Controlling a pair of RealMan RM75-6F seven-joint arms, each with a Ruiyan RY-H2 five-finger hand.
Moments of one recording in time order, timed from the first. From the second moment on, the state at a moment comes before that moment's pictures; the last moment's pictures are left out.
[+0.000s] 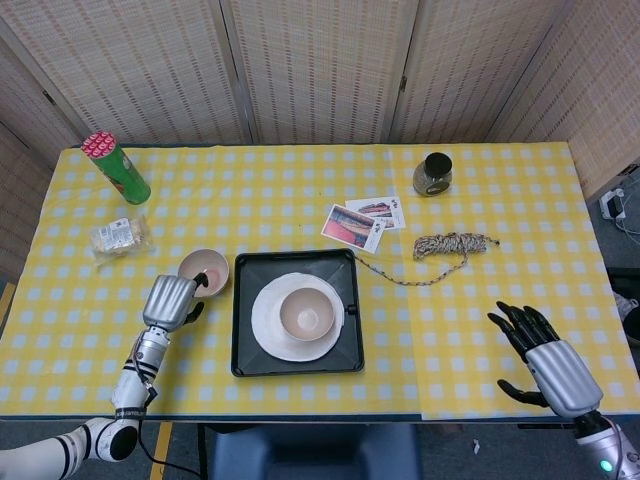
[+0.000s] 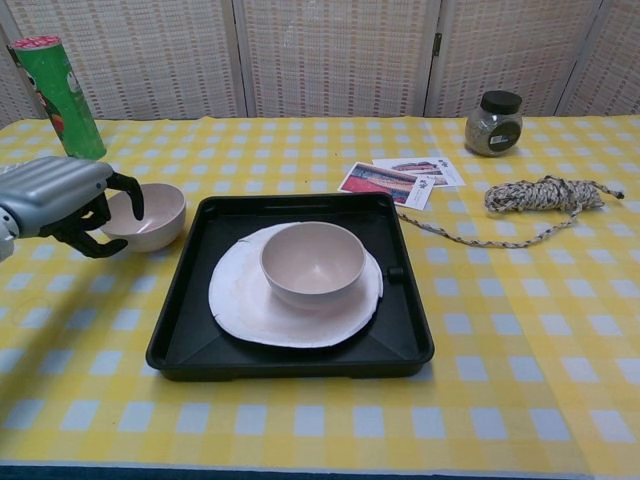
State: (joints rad) left arm -0.57 -1.61 -0.16 -1.30 1.21 1.10 0.44; right arm 0.14 -1.01 -0.09 -1.68 -1.74 1.42 0.13
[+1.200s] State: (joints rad) left arm -0.54 -1.66 -0.12 -1.38 1.38 1.28 0.35; right arm 0.14 -1.01 -0.10 -1.68 -1.76 1.41 0.12
